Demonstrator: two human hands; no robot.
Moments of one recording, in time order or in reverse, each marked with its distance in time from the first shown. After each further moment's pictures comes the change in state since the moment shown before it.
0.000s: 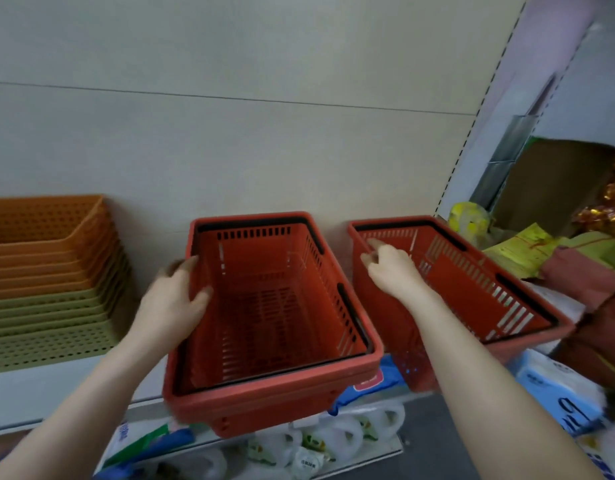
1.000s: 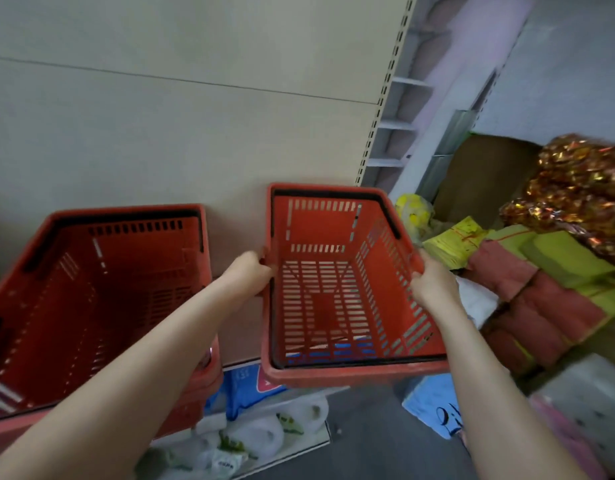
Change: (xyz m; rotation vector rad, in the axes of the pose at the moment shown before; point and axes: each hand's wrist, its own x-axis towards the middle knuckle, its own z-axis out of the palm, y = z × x) left_hand 0.027 0.268 0.172 -0.543 -0.389 -0.061; right_hand 0.007 0.239 -0.128 -0.026 0.197 0.322
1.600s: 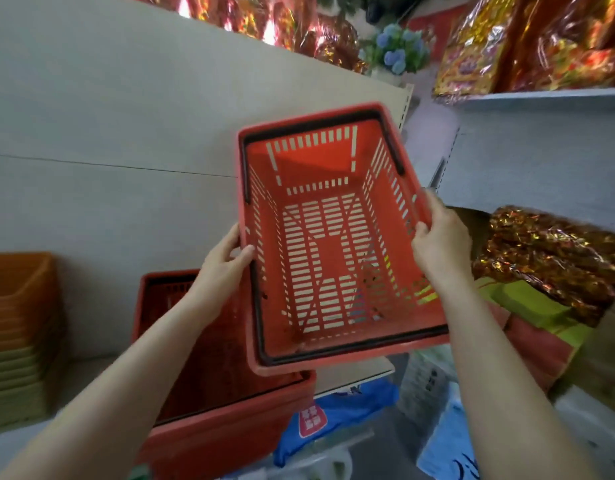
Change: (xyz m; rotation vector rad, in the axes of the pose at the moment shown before) left_hand -0.123 0.002 -0.212 -0.419 0.036 0.562; right_hand -0.179 -0.206 -0.117 0.125 0.608 -0.359
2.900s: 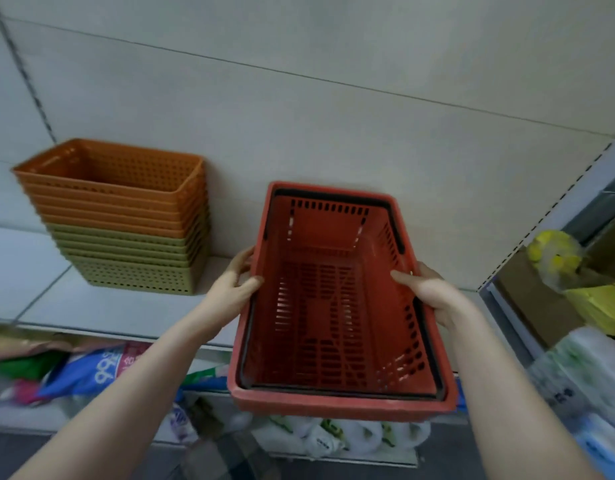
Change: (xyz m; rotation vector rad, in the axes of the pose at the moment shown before) left_hand -0.091 -0.133 -0.133 0.229 0.292 -0.550; right_hand -0.092 -0.025 0.251 0.660 -1.137 0.536
